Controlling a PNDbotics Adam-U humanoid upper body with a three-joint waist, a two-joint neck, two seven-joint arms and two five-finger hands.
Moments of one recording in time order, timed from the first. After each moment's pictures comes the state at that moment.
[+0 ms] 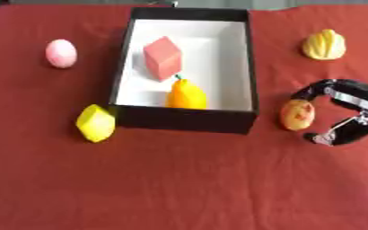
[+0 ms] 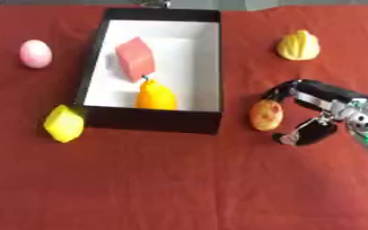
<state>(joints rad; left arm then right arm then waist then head) -0.16 0.40 0.27 -1.75 0.37 0.03 0.24 -0.46 -0.86 0.45 -1.66 0.36 0.09 0.40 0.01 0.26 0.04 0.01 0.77</state>
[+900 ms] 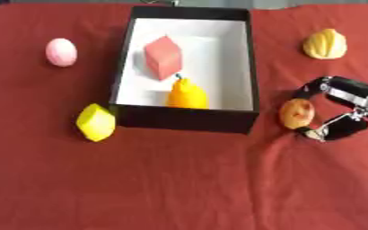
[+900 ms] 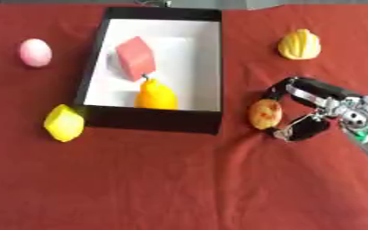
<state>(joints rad) -0.16 0.39 0.26 -1.75 0.37 0.04 0.24 -0.48 -0.82 0.46 -1.59 0.33 0.10 0.35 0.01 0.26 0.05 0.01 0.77</state>
